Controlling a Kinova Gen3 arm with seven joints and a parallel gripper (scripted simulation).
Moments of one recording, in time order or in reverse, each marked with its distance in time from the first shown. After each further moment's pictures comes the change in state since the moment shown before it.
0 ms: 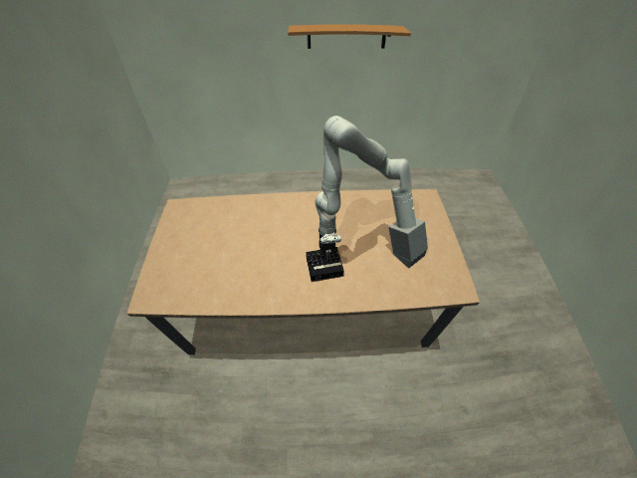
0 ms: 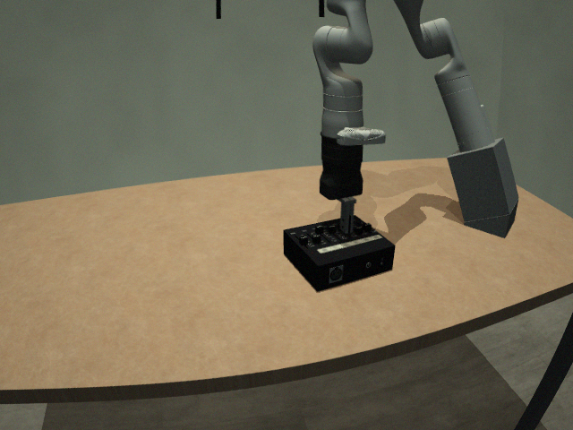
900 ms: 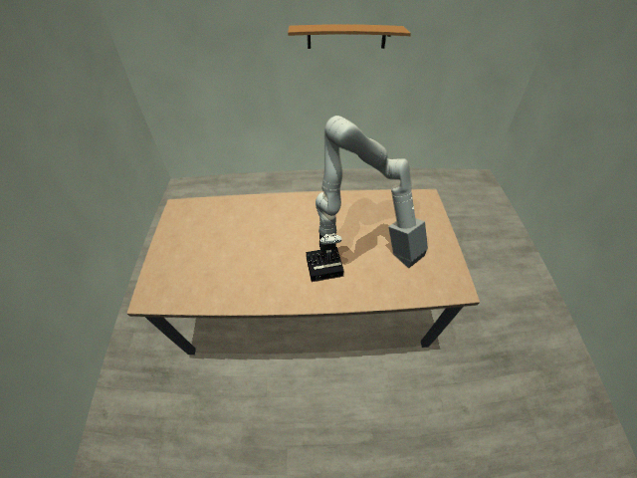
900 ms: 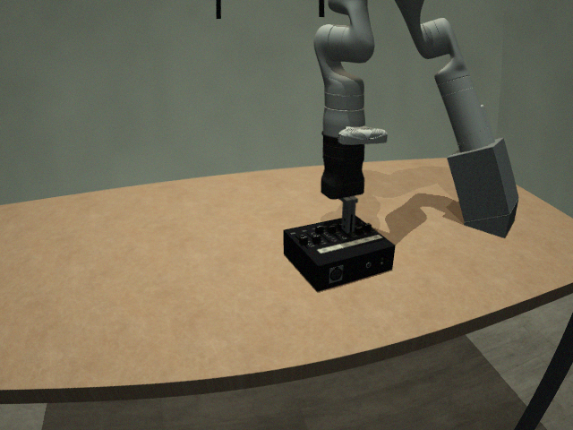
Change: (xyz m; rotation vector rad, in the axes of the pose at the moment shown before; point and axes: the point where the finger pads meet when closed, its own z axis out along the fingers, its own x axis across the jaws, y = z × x) arm -0.001 -0.004 -0.002 -0.005 -0.004 0.002
